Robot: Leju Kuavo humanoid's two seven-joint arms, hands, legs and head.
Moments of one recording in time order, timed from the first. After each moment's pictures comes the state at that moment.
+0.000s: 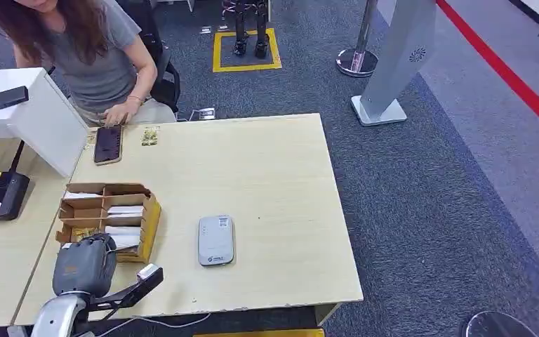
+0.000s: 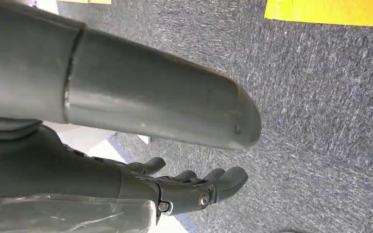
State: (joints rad) left arm 0.08 0.08 -0.02 -1.65 -1.45 -0.05 0.13; right arm -0.08 0.12 -1.03 -0.24 1.55 -0.24 0.10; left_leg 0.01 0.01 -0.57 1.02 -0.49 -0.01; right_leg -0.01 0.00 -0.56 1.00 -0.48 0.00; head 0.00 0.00
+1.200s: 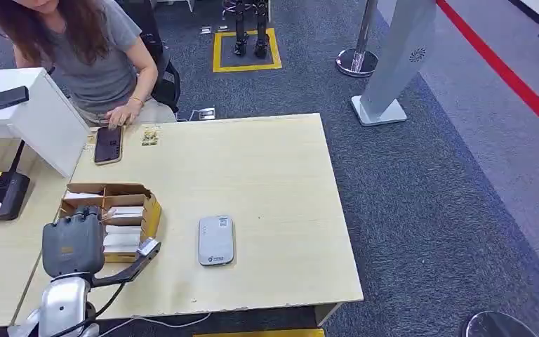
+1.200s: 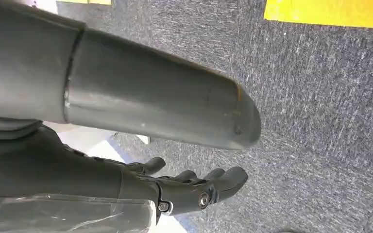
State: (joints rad) left arm -0.10 0.38 -0.45 -1.75 -1.54 -0.02 0.69; right arm -0.08 0.13 -1.03 -0.24 1.55 -0.24 0.10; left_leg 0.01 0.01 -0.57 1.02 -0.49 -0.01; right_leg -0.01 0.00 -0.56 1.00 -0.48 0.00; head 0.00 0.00
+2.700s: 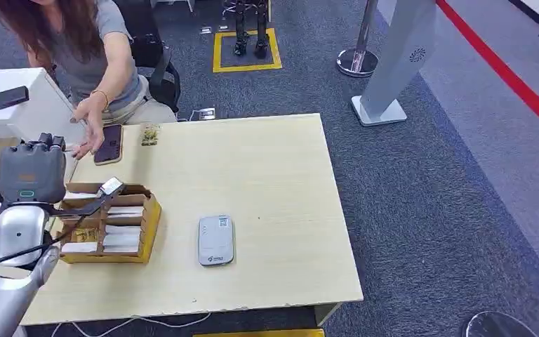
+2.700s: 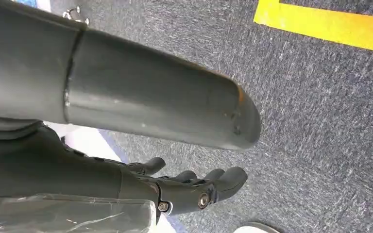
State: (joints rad) left arm -0.45 0.46 -0.36 -1.43 -1.54 0.14 0.42; right arm -0.10 0.14 -0.92 -0.24 1.55 -0.21 0.10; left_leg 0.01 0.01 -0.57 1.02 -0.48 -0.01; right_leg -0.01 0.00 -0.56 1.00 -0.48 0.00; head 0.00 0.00
